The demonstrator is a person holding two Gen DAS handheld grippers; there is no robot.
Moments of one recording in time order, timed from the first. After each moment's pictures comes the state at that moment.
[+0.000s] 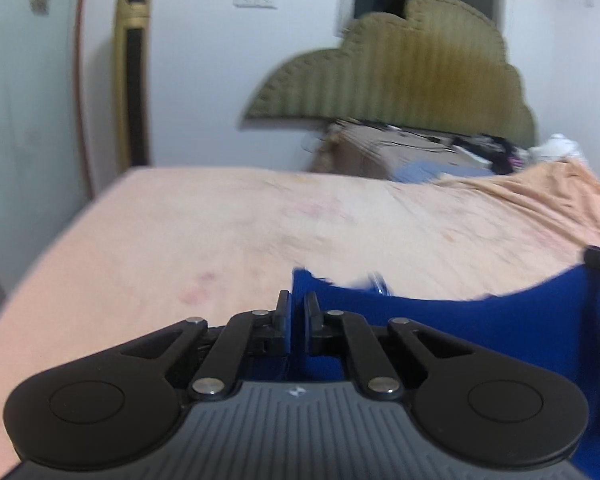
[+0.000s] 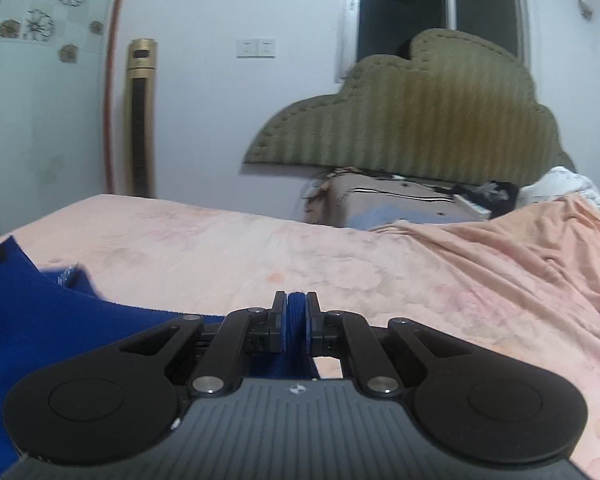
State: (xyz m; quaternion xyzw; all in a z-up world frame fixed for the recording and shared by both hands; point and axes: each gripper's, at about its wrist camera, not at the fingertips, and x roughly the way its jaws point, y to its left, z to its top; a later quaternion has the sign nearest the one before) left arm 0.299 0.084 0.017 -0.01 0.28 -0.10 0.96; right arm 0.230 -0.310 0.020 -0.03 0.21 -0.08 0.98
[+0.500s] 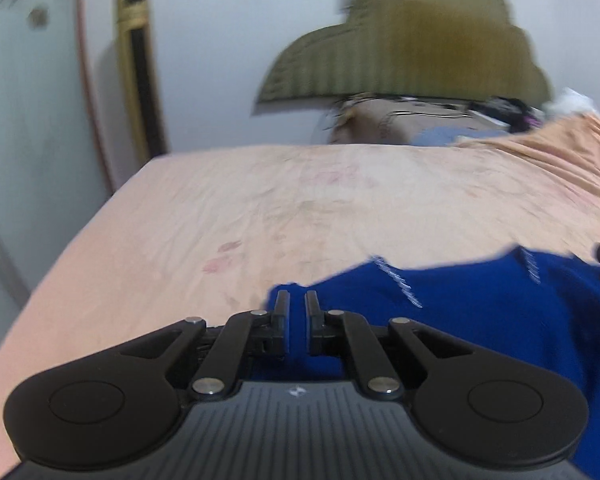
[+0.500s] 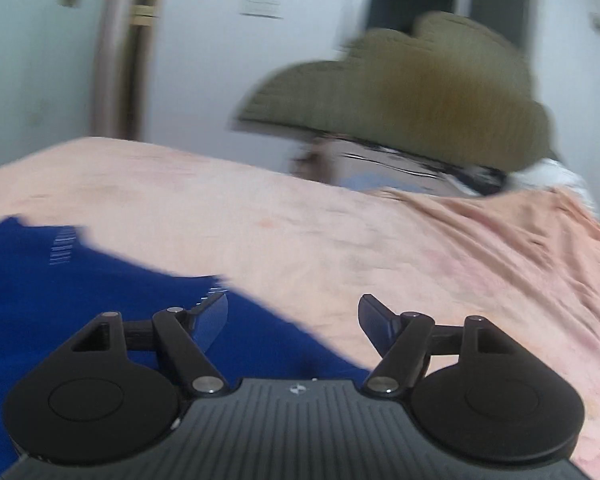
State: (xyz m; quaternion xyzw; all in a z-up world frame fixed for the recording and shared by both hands) left arm 0.273 0.078 -0.002 0.06 0.29 -0.09 0.95; right arm 0.227 -0.282 -0.010 -0.08 0.26 -0.07 0.96
